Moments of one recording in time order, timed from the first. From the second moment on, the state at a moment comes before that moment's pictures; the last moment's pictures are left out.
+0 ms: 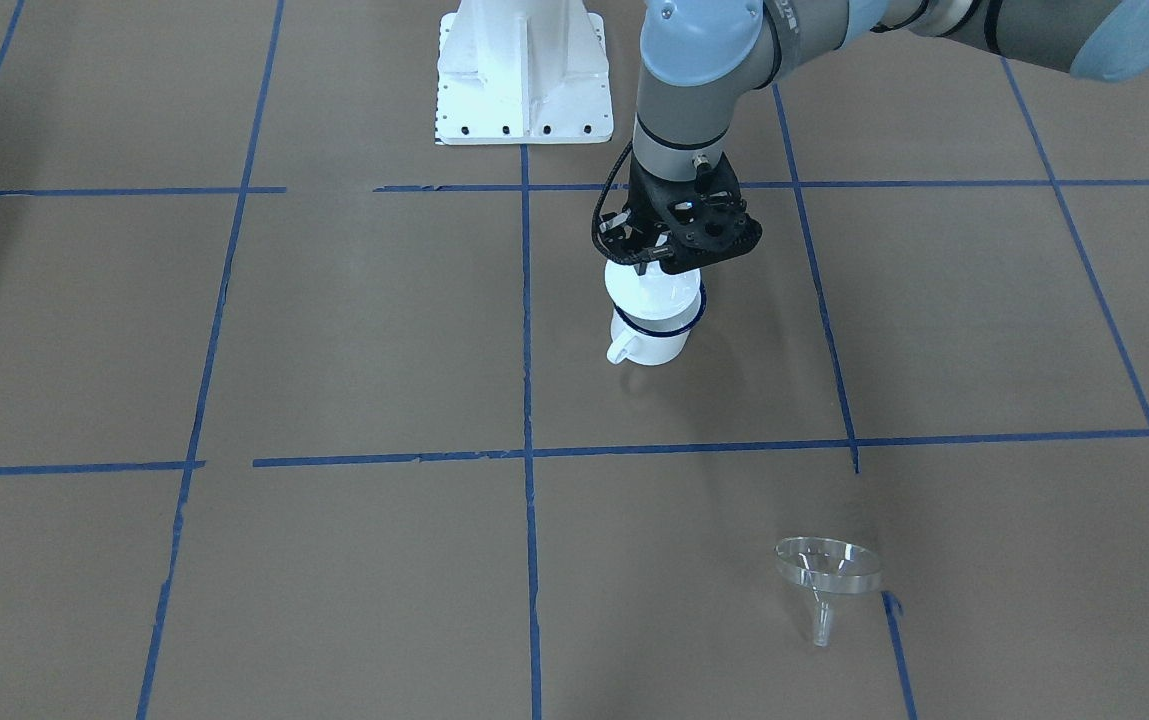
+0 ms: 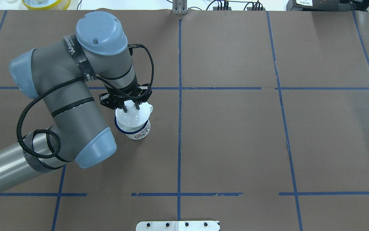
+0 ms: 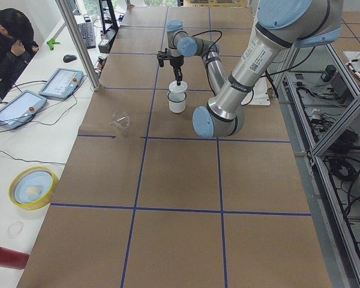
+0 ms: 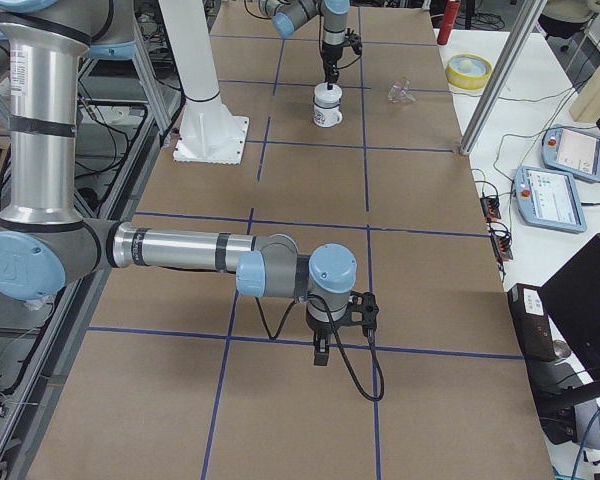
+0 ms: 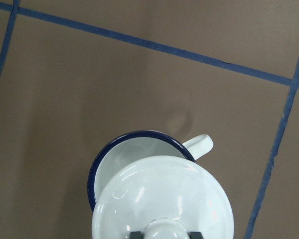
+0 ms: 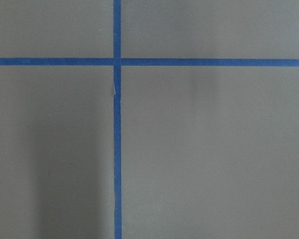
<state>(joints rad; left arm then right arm) -0.66 -2.31 -1.81 -1.23 -2.01 -1.33 1.57 -1.68 1.65 -1.57 2.29 0.01</state>
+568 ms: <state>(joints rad) -0.66 -2.26 -1.79 -1.30 -2.01 -1.33 1.57 -1.68 1.65 -1.57 2.29 0.01</state>
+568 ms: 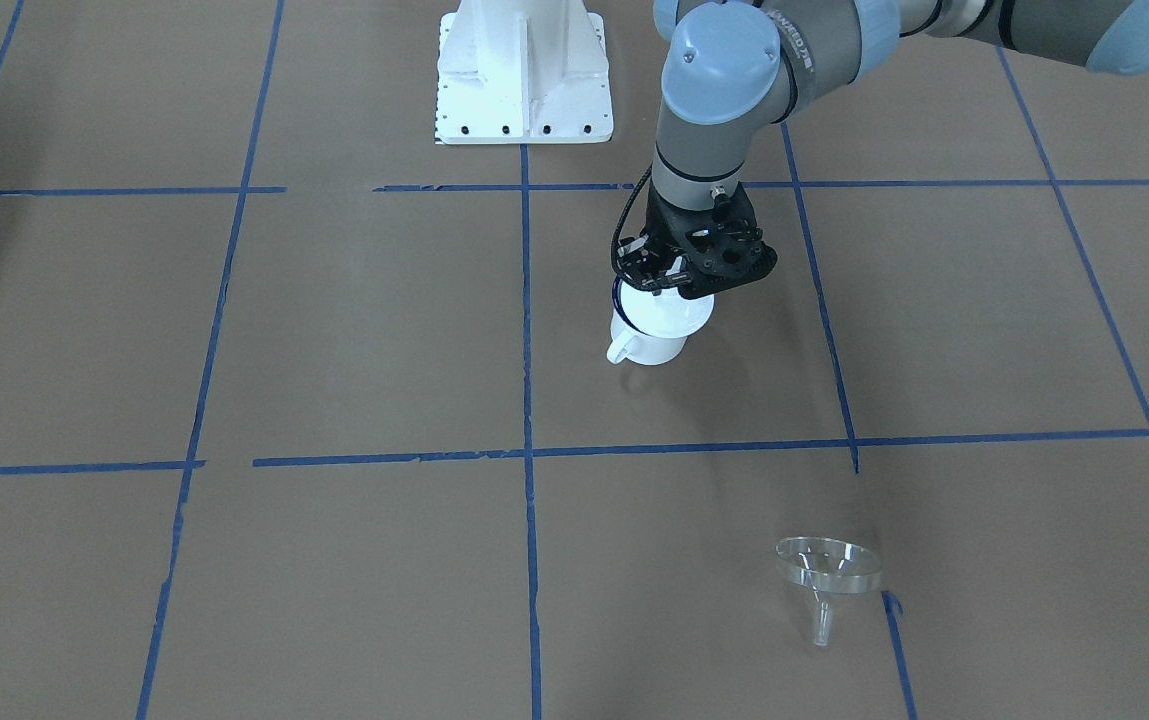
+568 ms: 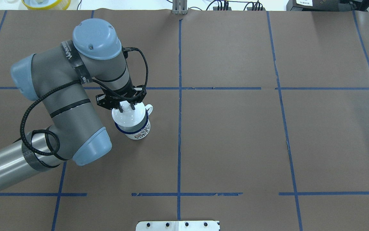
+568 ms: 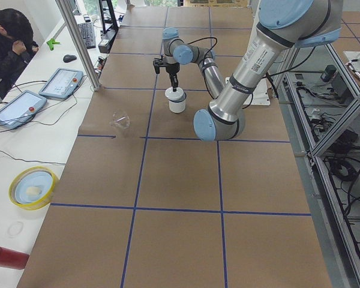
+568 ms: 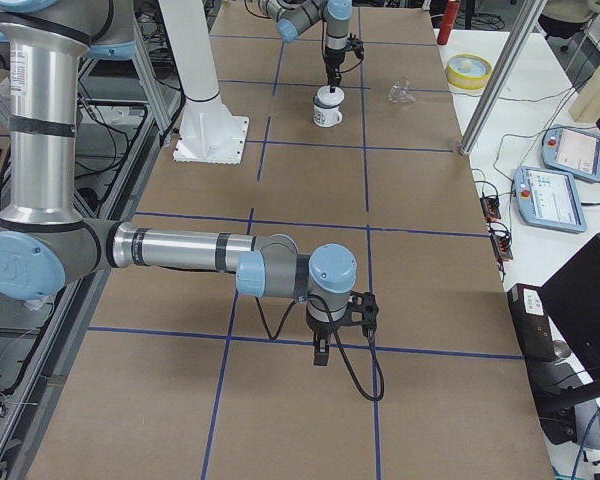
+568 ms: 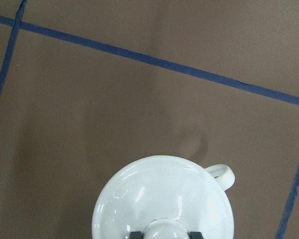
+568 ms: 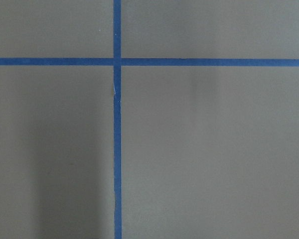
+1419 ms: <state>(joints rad) -0.66 -2.25 -1.81 -1.30 -2.02 -1.33 1.57 -1.68 1.65 -1.57 2.29 0.01</state>
